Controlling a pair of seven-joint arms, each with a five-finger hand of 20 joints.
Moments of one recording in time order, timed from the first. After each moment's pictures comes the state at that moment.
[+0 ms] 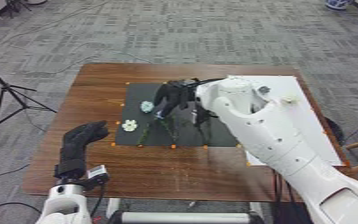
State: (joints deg) left arm 121.3 -55.3 -80.7 -116.7 60.9 34.1 15.4; right arm -50.5 -71.1 46.2 -80.6 -133.5 -32.6 -7.0
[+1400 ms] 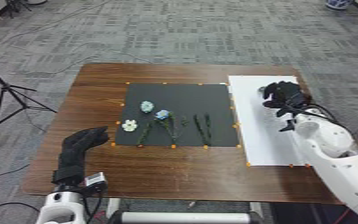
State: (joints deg) left arm 125.7 -56.3 -83.4 -118.4 62.7 30.6 15.2; right arm -75.8 -46.0 64.8 -81.3 -136.2 10.0 3.1
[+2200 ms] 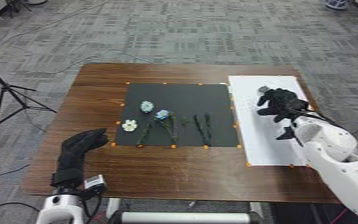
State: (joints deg) left arm 127.2 -56.9 -84.1 -119.1 62.8 30.6 15.1; right arm -78.4 -43.1 64.9 -87.9 -128.4 3.4 4.5
